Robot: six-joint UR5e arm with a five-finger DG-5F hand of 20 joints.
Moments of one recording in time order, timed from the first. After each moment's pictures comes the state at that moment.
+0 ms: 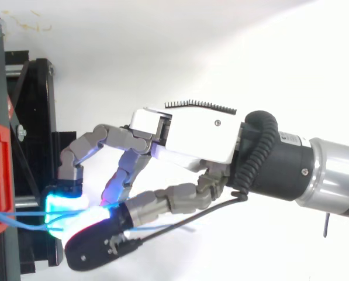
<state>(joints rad) 0.22 -2.33 -1.12 -2.86 -1.11 -0.04</state>
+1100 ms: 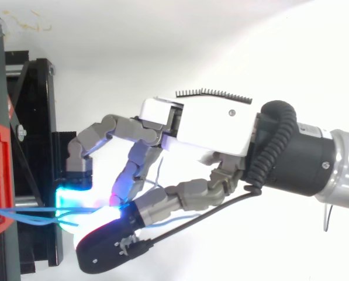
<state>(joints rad) 0.22 -2.29 -1.12 -2.94 -1.12 -0.05</state>
